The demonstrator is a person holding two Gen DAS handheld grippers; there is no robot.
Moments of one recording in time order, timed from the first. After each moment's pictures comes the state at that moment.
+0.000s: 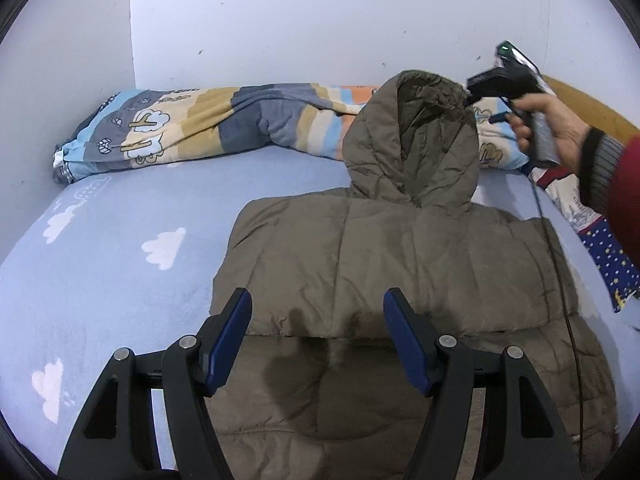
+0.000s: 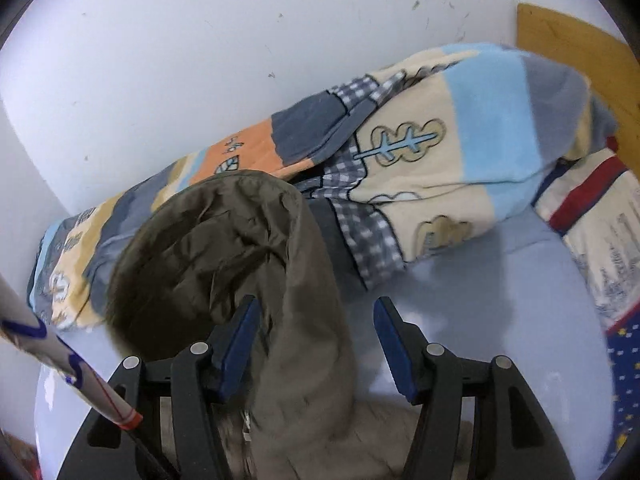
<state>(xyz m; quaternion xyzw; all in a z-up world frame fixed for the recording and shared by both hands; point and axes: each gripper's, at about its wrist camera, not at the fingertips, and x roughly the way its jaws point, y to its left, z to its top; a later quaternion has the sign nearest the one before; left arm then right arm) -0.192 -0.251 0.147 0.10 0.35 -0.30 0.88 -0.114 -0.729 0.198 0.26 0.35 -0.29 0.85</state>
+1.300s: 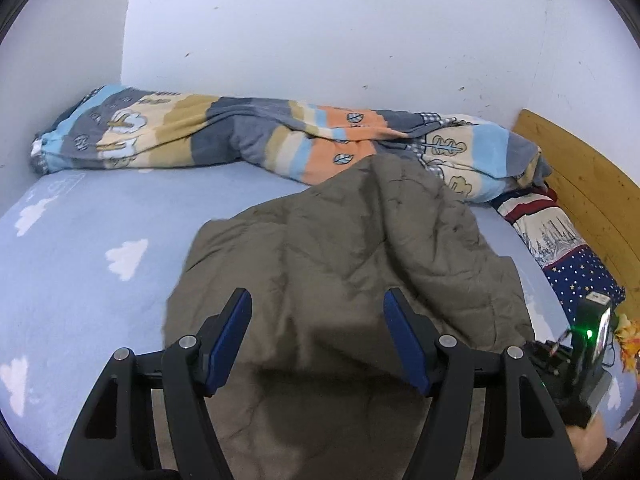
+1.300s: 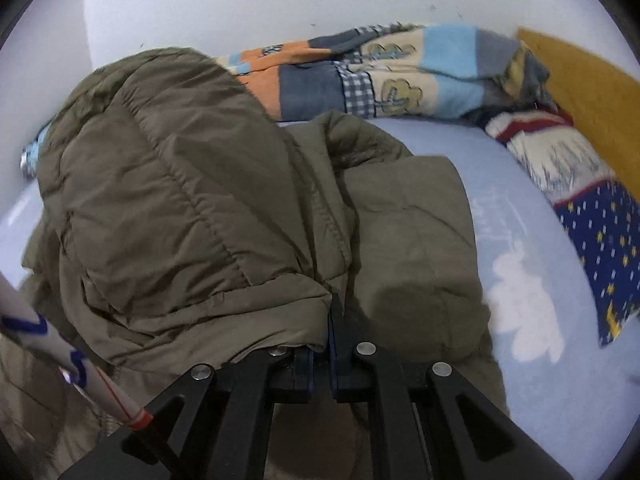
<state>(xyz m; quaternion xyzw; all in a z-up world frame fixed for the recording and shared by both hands) -0.194 -0.280 0.166 0.03 0.34 -0.36 0.87 -0.338 -0.524 0.089 0.11 0.40 -0.28 0.87</state>
